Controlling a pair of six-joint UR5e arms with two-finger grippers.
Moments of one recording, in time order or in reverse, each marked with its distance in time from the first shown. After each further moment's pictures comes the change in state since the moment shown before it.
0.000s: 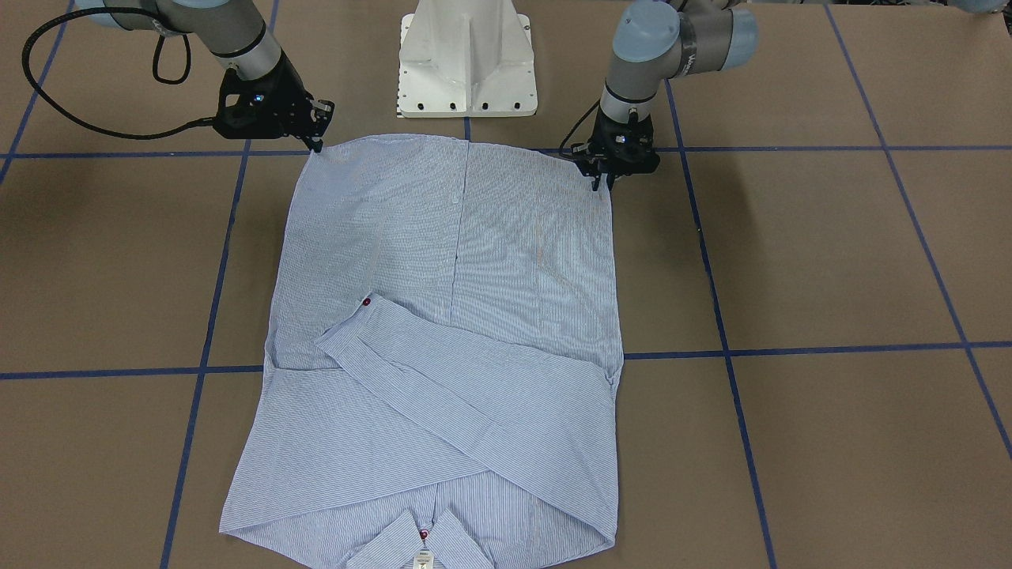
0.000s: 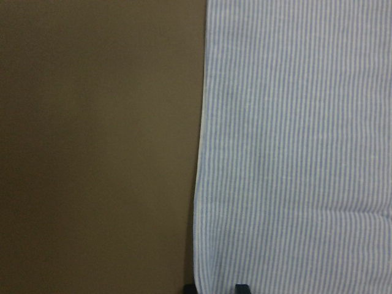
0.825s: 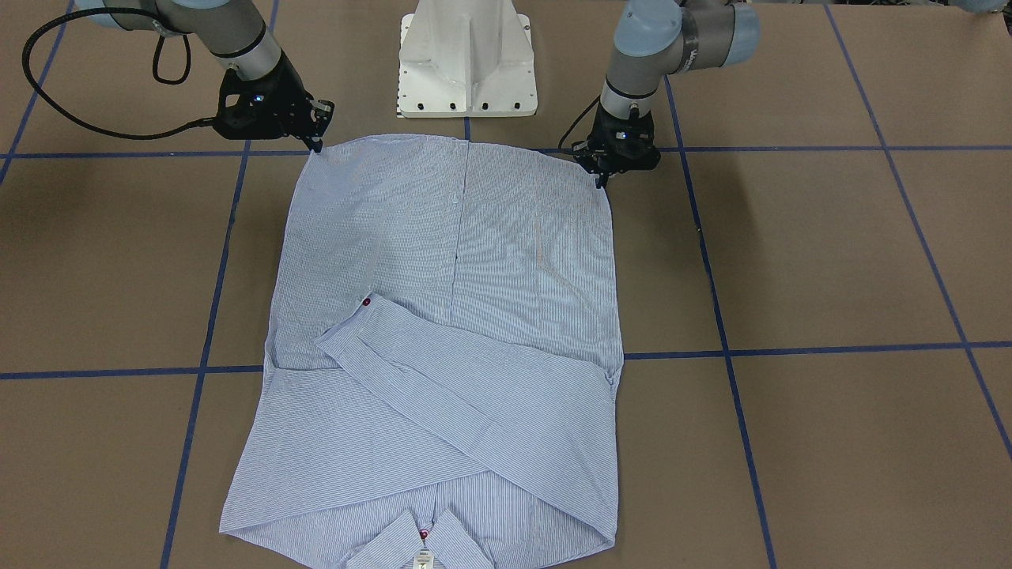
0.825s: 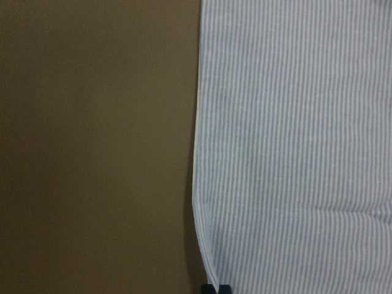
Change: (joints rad) left arm -0.005 0.005 -0.040 0.016 -0.008 -0.003; right arm 0.002 0.001 0.002 0.000 0.003 0.000
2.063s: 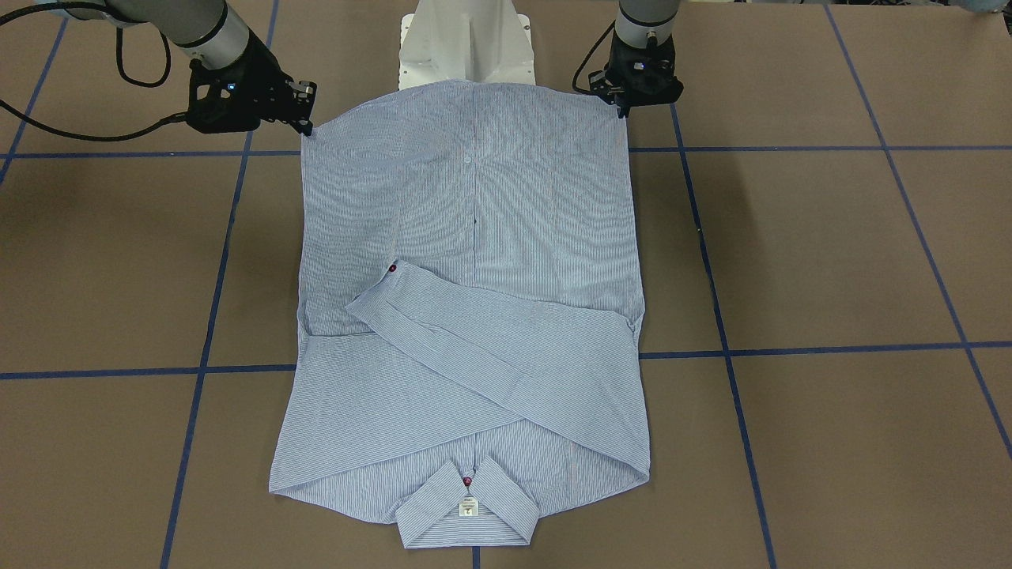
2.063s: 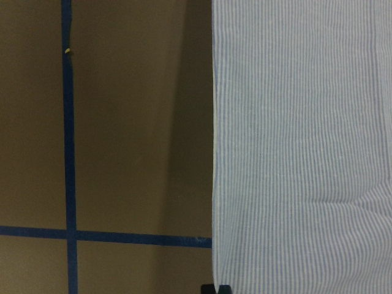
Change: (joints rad) left arm 0.001 -0.004 -0.267 0.434 -0.145 0.016; right arm 0.126 -0.003 0.033 0.003 0.207 -0.054
